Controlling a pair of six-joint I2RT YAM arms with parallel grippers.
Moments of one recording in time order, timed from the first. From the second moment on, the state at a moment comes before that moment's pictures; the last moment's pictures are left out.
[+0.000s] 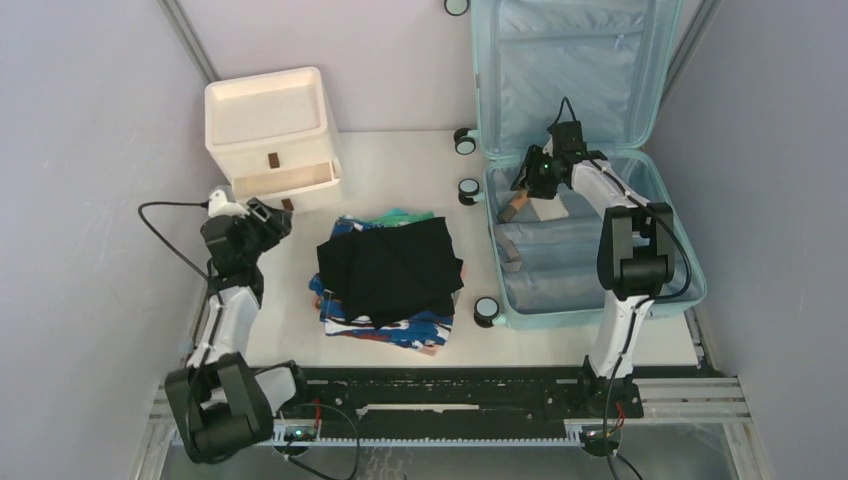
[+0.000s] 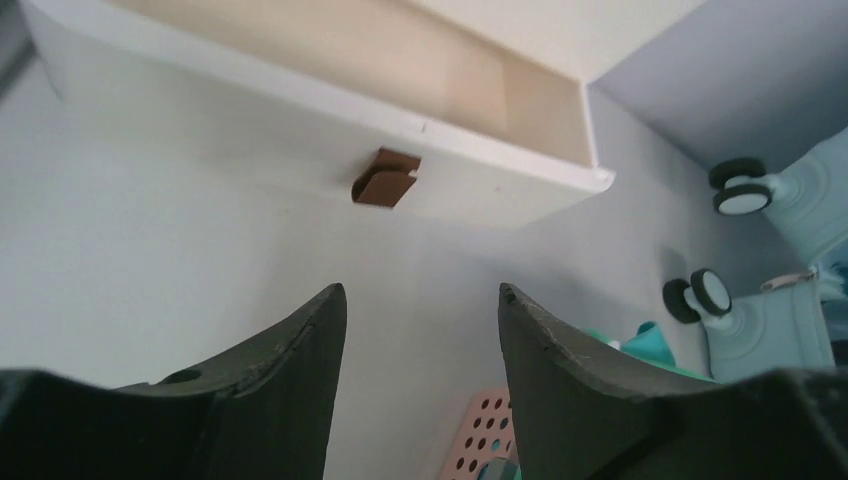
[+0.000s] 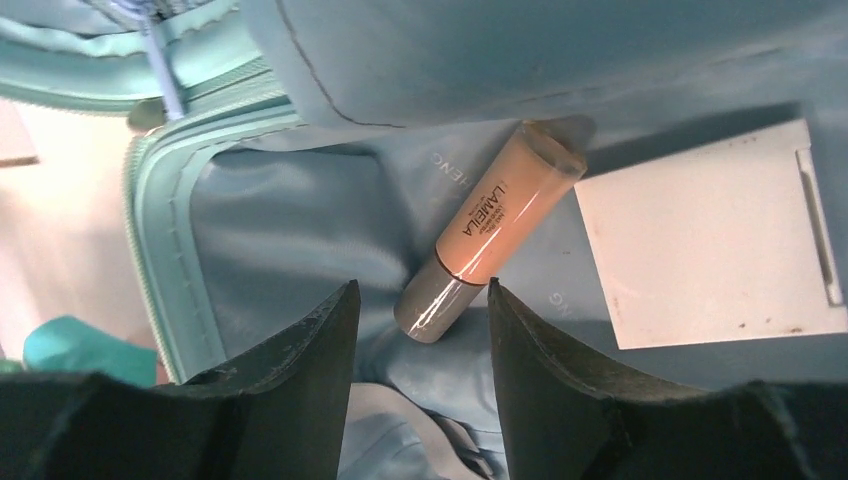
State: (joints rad) left arm 0.31 1.13 0.57 0.22 0.30 -0.47; right arm 0.08 1.99 1.56 -0.49 -0.30 0.40
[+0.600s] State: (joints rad) left arm 0.31 0.50 0.45 0.02 0.00 -0.51; right arm 0.16 2.10 1.56 -0.52 -0.08 0.63
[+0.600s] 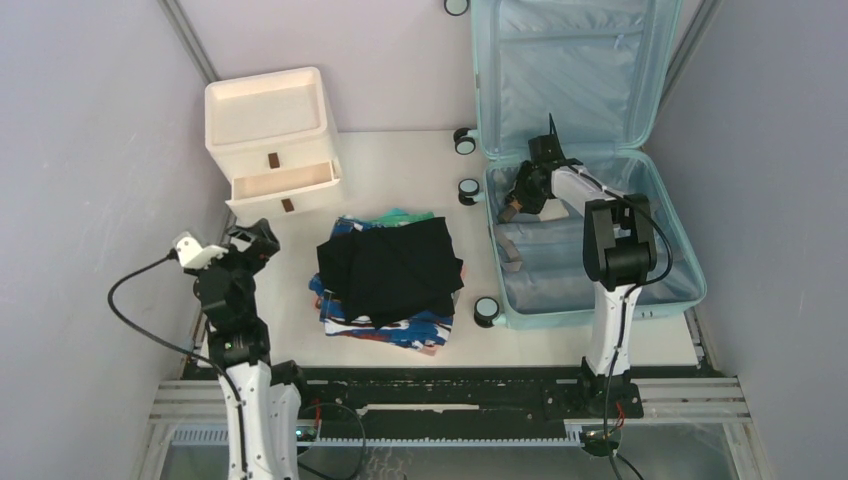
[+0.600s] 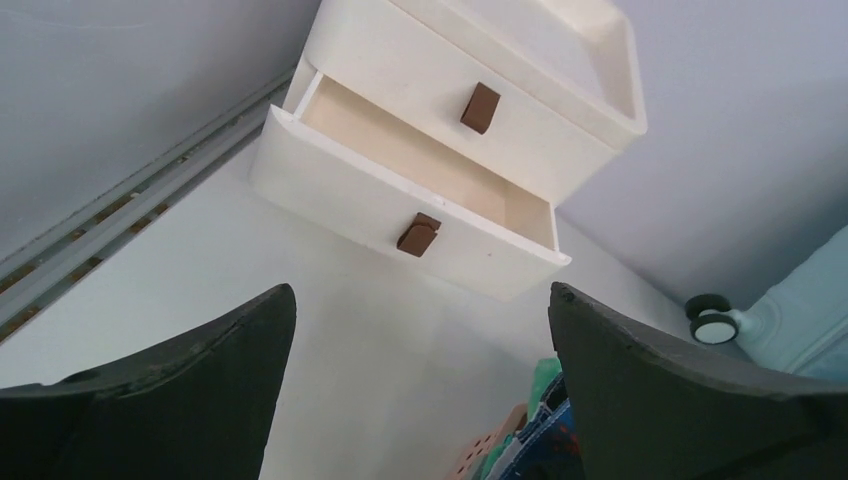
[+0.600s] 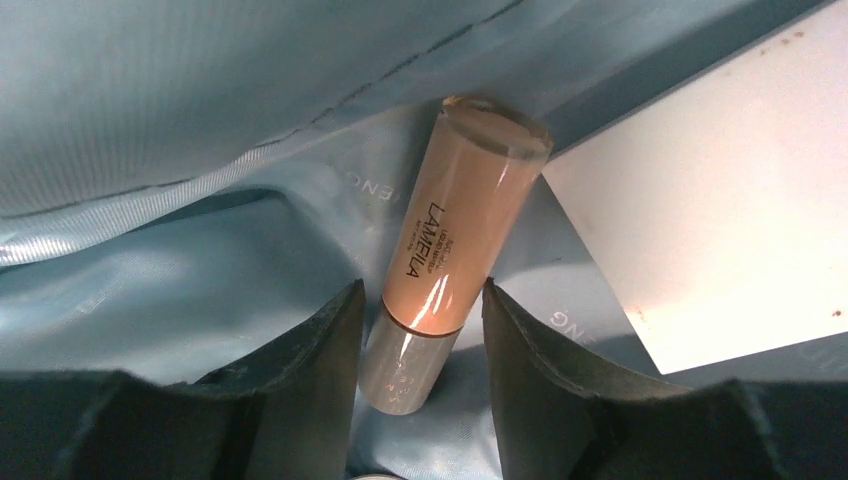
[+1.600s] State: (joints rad) left arm -0.20 0.83 0.46 0.39 0.29 -0.71; right arm -0.02 1.92 1.33 -0.36 -0.45 0.69
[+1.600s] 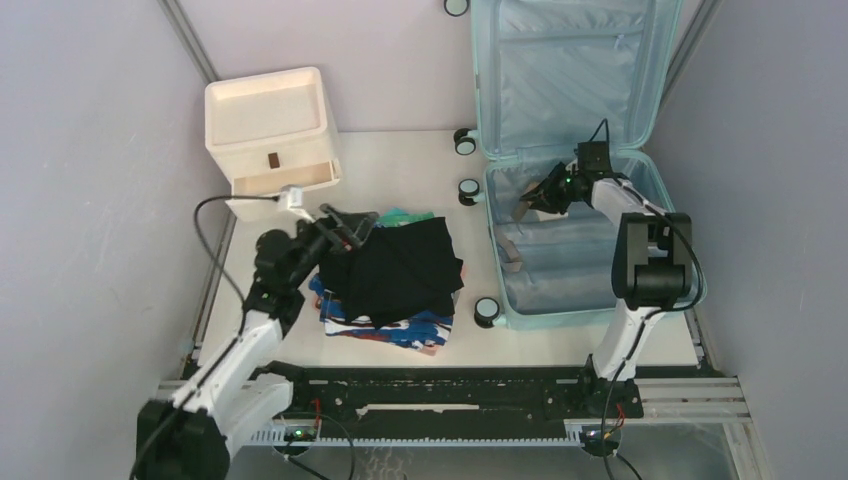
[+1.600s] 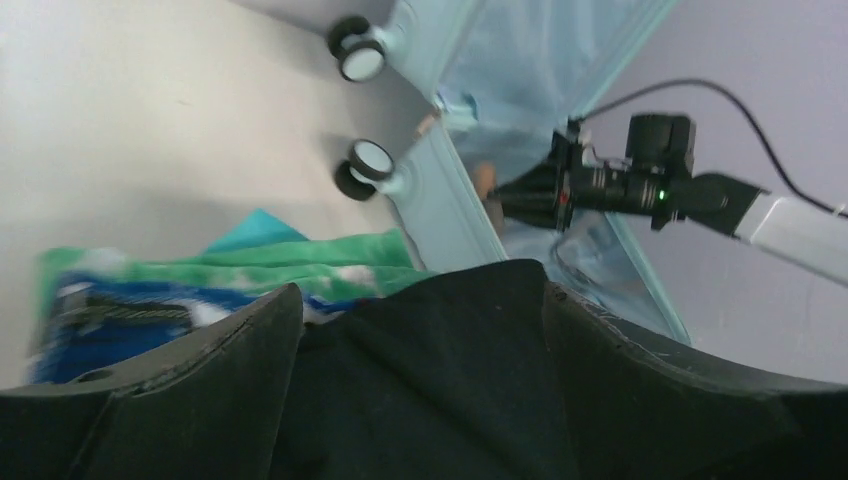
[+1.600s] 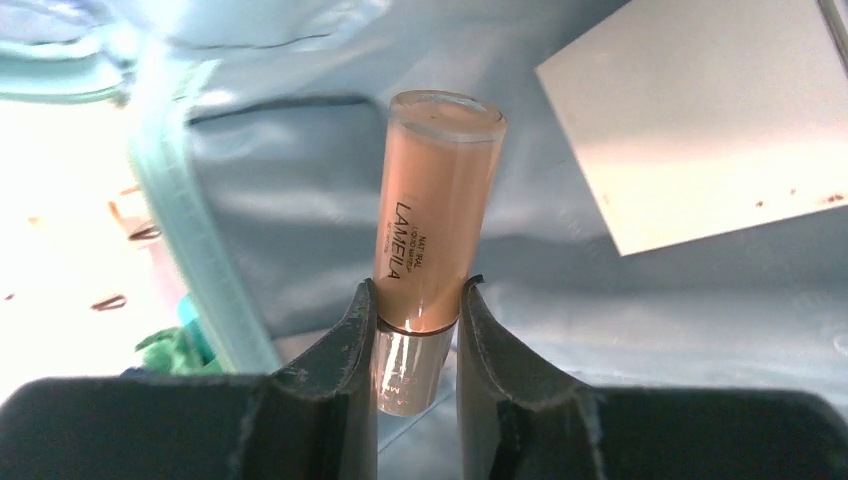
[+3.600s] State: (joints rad) left arm -0.64 1.85 1.40 0.49 0.61 -1.10; right arm 0.10 1.43 1.24 -0.10 -0.79 0.71
